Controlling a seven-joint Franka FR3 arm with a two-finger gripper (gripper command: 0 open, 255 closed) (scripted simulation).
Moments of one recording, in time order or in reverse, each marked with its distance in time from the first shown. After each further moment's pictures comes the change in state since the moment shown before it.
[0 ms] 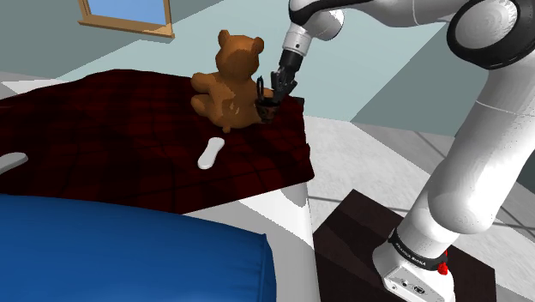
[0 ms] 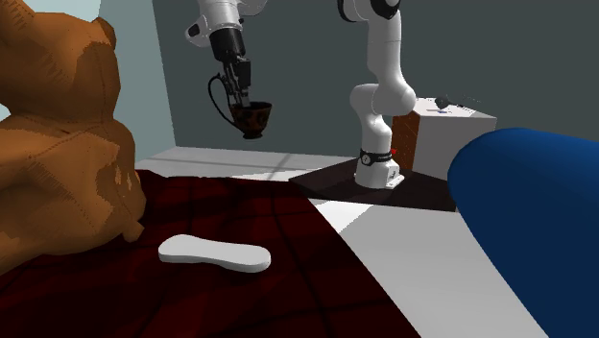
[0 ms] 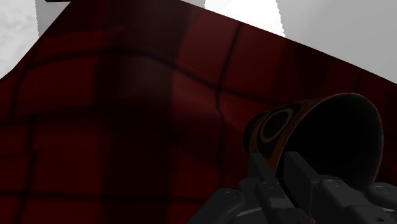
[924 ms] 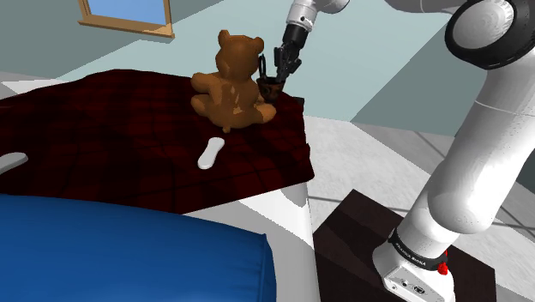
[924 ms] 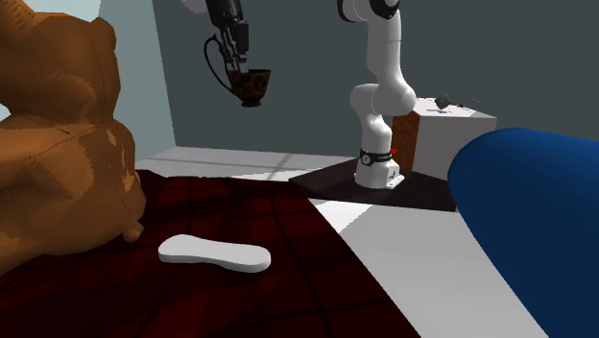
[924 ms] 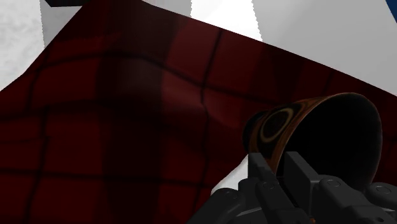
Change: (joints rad) arm -0.008 0.007 -0.005 0.196 -0.004 -0.181 0.054
